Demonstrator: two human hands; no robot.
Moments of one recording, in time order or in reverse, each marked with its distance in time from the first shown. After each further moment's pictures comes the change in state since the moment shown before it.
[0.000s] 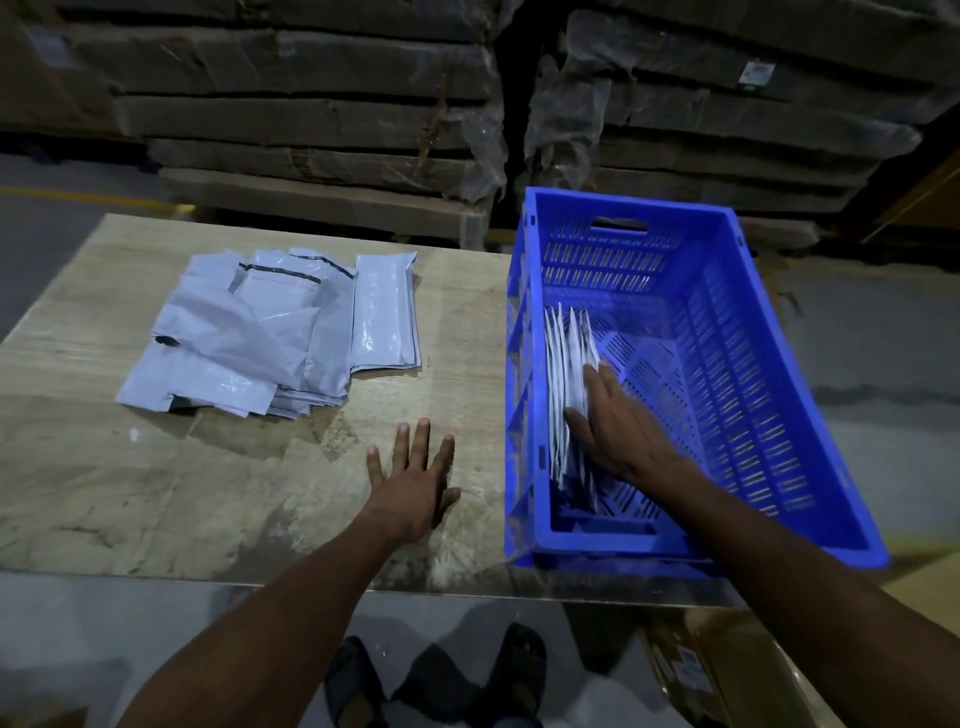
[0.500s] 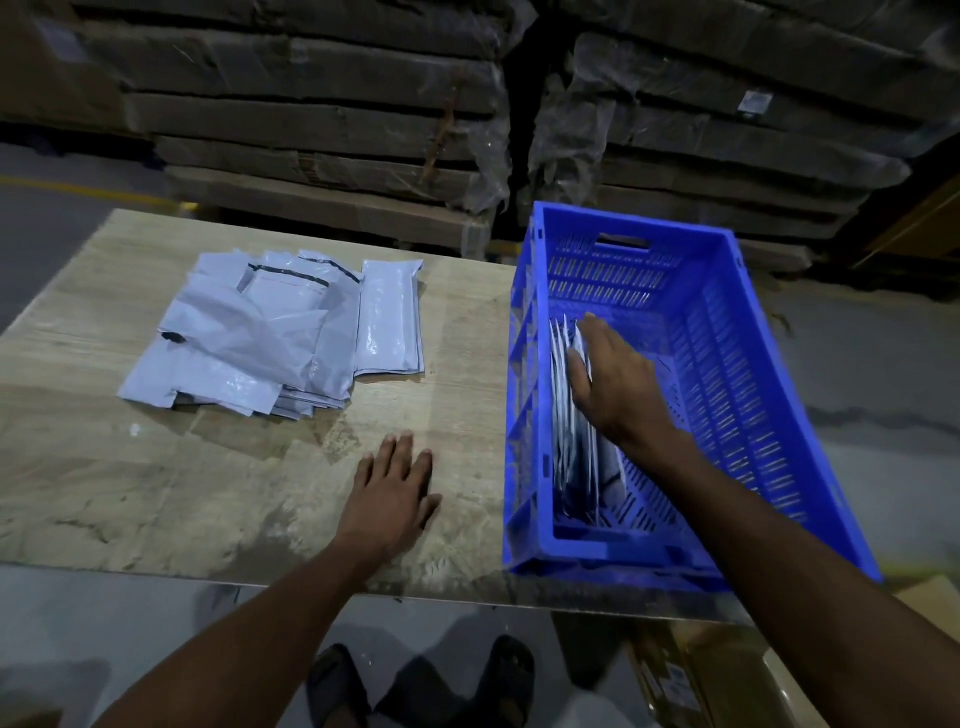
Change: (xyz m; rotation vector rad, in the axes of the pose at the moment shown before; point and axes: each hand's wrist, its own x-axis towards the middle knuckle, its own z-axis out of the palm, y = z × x) left_hand -0.020 -0.026 0.011 0.047 0.240 0.025; right_hand 0.018 -0.045 -0.056 0.031 0.501 -0.164
